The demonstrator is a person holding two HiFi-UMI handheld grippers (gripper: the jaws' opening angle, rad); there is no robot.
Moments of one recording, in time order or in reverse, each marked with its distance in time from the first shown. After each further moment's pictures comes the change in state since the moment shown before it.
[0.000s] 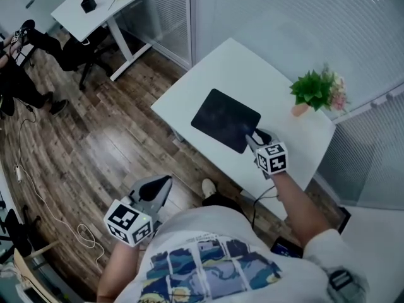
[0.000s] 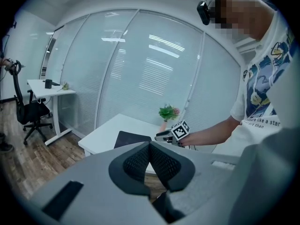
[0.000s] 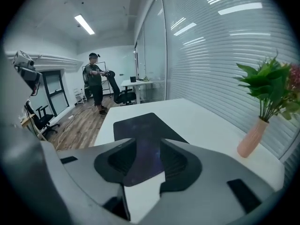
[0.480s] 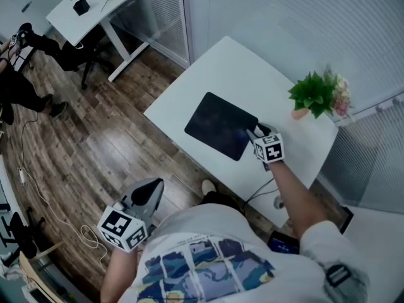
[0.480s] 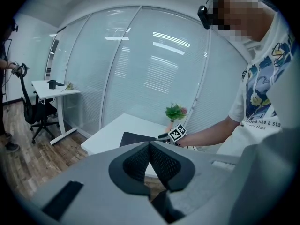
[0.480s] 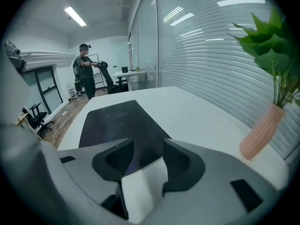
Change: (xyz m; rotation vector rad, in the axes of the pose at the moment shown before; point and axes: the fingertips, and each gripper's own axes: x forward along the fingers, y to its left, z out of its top) left arm 0.037 0.016 0.017 -0.017 0.031 0.071; right arm 0.064 -0.078 -0.030 0.027 0.104 -0.043
